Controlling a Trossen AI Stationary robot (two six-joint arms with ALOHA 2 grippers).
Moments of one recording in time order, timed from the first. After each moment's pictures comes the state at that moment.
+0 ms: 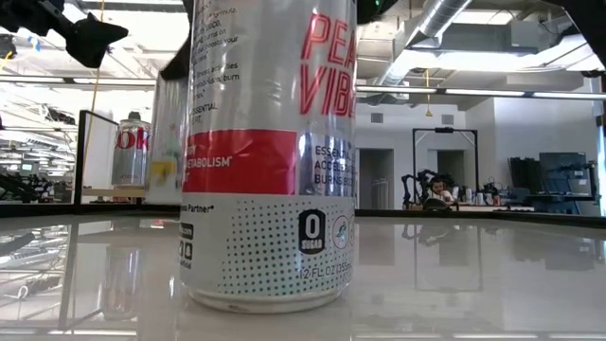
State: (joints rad) left arm 0.08 0.02 0.45 -0.44 0.13 -0.13; right arm 0.07 2.11 1.65 0.10 0.27 0.06
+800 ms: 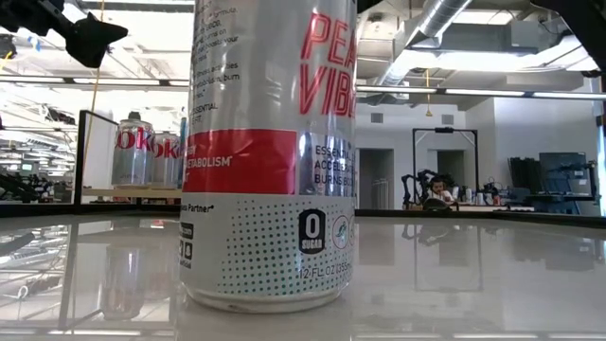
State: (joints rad) left arm 0.08 0.02 0.45 -0.44 0.13 -0.13; right arm 0.00 2.10 1.78 -0.05 0.72 0.31
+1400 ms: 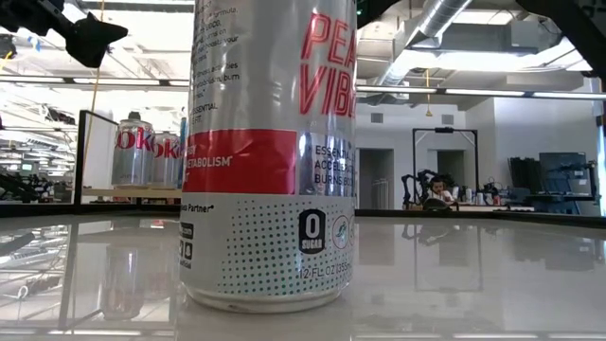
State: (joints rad) left arm 0.08 0.02 0.45 -0.44 0.13 -0.13; right arm -0.10 2.10 1.78 -0.12 0.71 0.37
